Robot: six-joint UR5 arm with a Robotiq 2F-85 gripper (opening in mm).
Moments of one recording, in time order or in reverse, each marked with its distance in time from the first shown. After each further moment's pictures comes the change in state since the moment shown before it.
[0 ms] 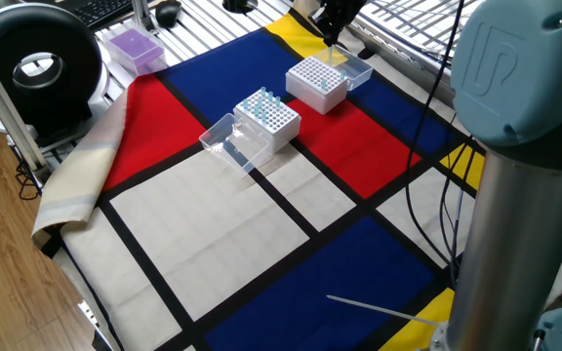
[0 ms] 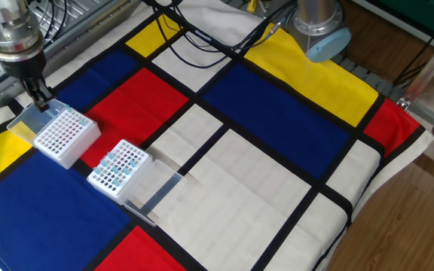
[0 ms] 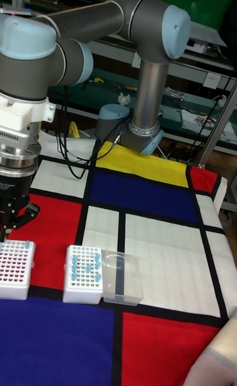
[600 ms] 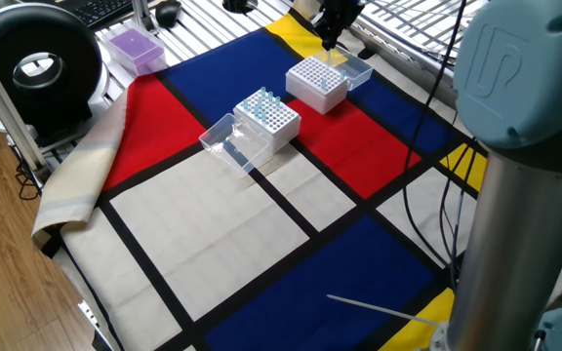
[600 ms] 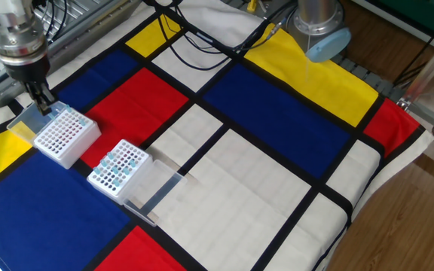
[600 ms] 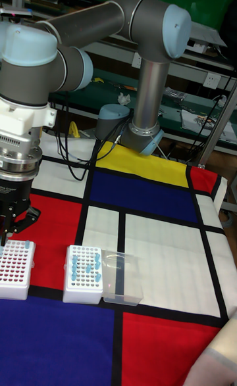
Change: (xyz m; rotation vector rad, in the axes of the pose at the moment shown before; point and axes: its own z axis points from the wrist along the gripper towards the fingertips) arm 0.001 0.002 0.010 -0.004 -0.018 0.006
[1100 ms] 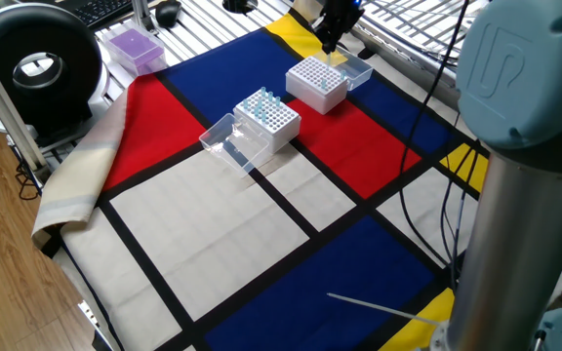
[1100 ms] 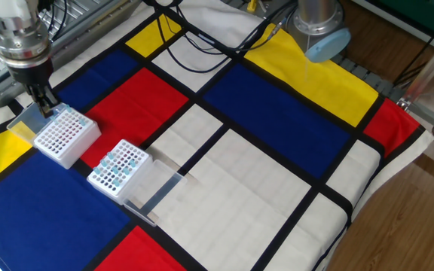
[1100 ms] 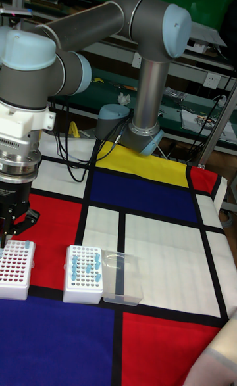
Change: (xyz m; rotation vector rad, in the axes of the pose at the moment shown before) arm 0.003 -0.001 0.010 -0.006 -0.015 0.002
